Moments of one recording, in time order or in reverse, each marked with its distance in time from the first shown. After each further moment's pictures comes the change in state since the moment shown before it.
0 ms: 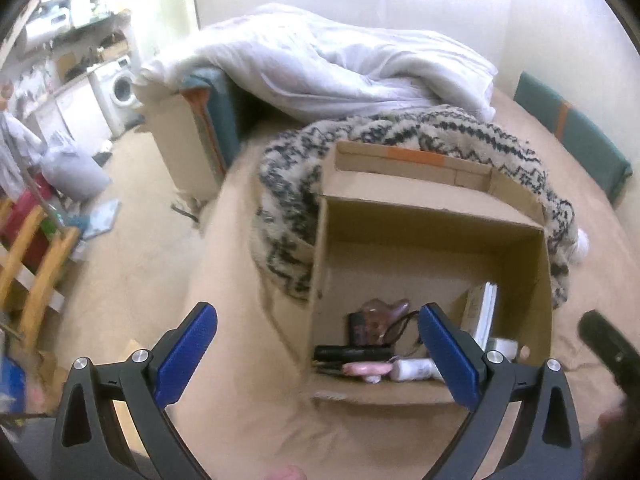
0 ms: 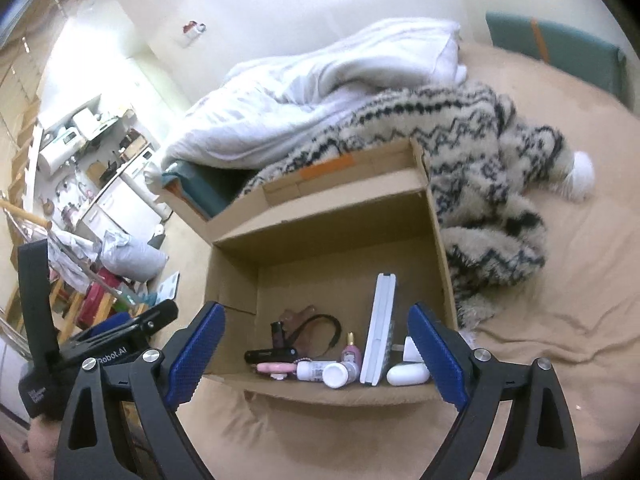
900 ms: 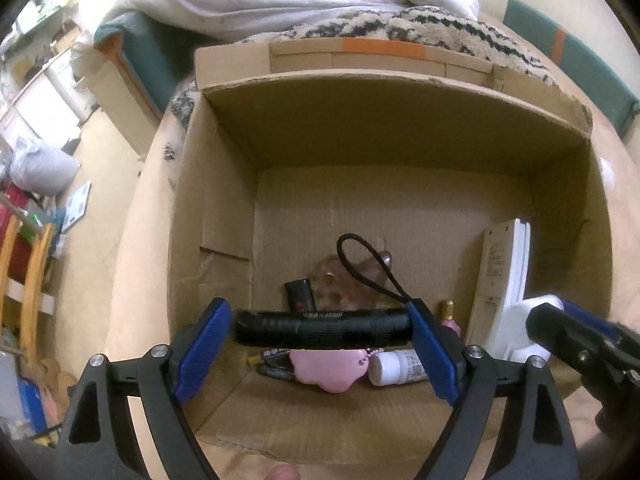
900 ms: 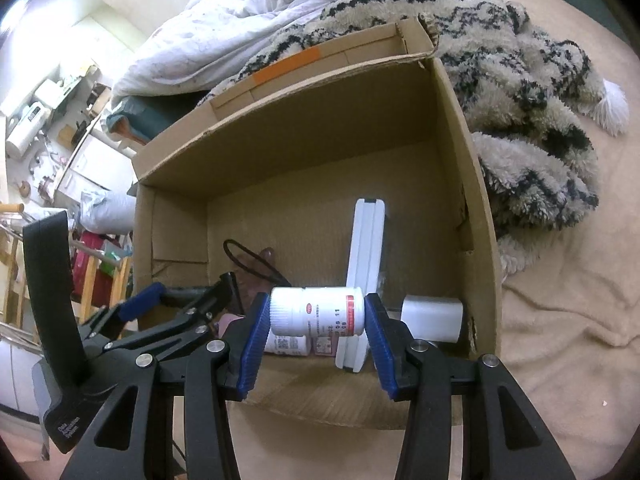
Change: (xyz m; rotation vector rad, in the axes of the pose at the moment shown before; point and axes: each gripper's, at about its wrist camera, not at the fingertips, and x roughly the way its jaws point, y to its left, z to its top) left arm 0.125 -0.066 -0.020 0.103 0.228 -0.041; right arm 0.112 -0.036 -0.010 0.087 0.323 -0.008
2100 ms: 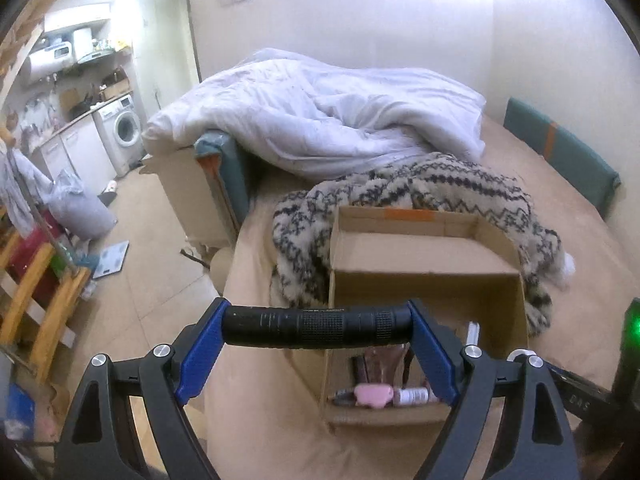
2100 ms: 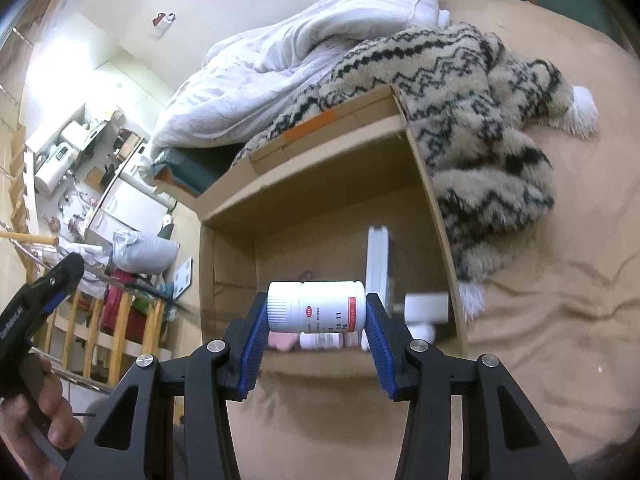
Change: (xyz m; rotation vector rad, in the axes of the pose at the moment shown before) left arm -0.194 0.068 0.014 -0.073 -0.356 0.040; right arm -0.077 0.000 -0.013 0.045 -0.170 0.089
